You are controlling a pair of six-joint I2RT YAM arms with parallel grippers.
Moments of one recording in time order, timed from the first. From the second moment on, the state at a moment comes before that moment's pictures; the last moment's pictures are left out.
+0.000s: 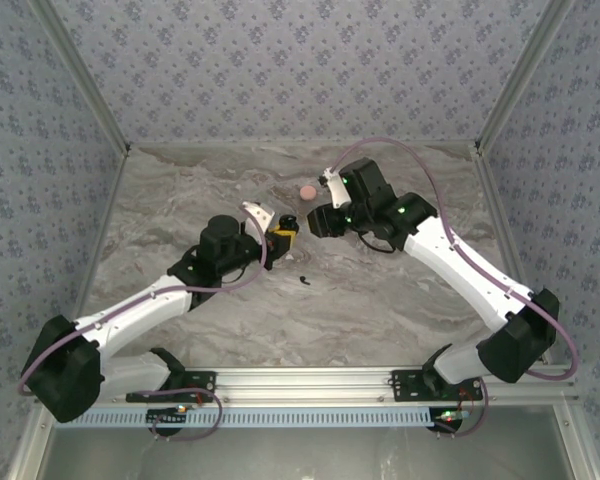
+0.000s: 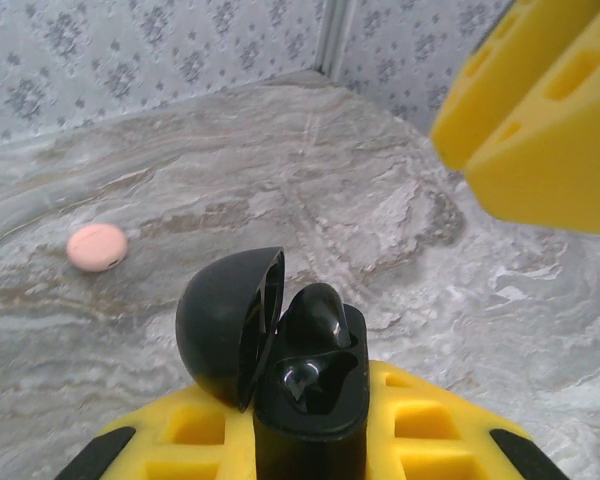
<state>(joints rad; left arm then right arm) -0.70 1.17 0.69 0.18 0.19 -0.15 0.66 1.42 1.39 -0.75 -0.15 0.25</state>
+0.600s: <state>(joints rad) -0.70 1.02 0.69 -0.03 0.00 -0.15 0.69 1.63 1.26 -0.76 -0.25 0.21</state>
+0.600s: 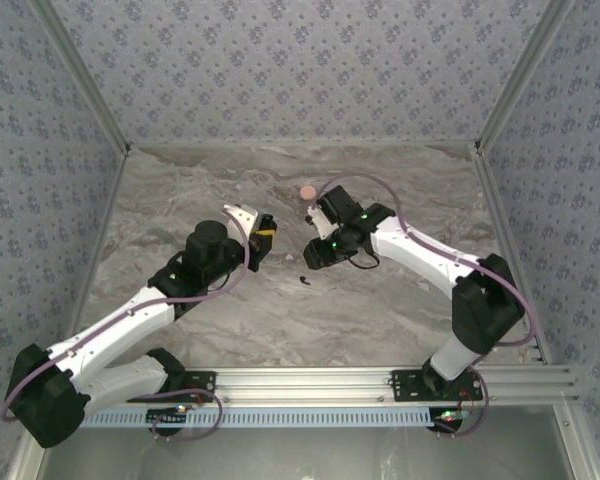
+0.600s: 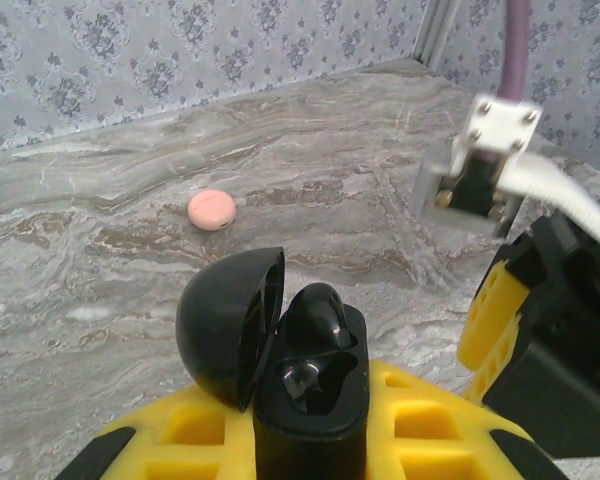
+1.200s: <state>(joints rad) -0.70 0.92 0.69 -0.15 -0.07 -0.15 0.75 1.90 1.35 -0.77 -0.25 0.19</state>
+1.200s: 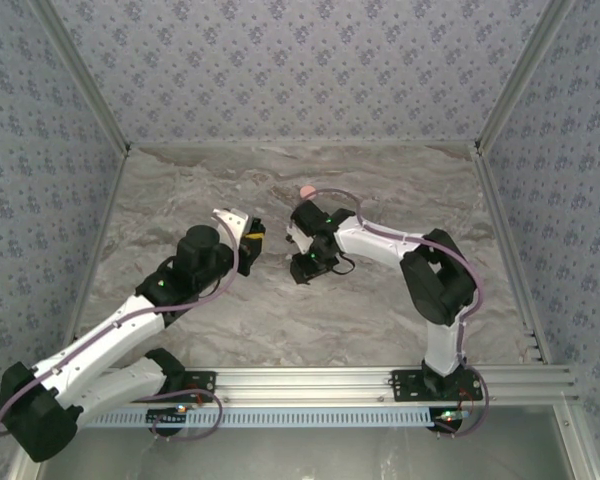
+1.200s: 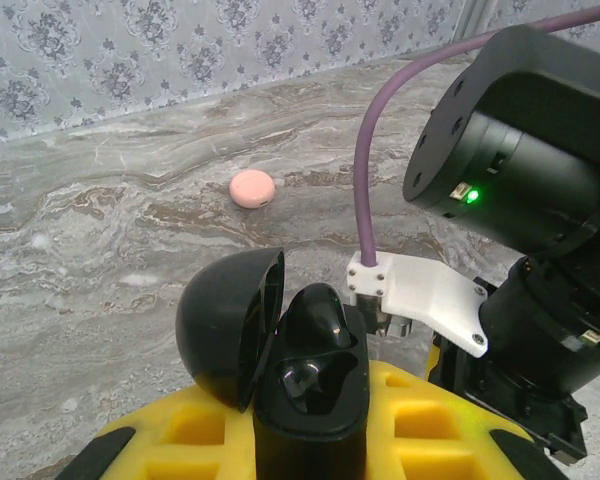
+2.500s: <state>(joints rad) -0.70 0.92 0.69 -0.17 -0.08 -0.16 0.77 2.04 1.45 -0.82 -0.12 0.25</state>
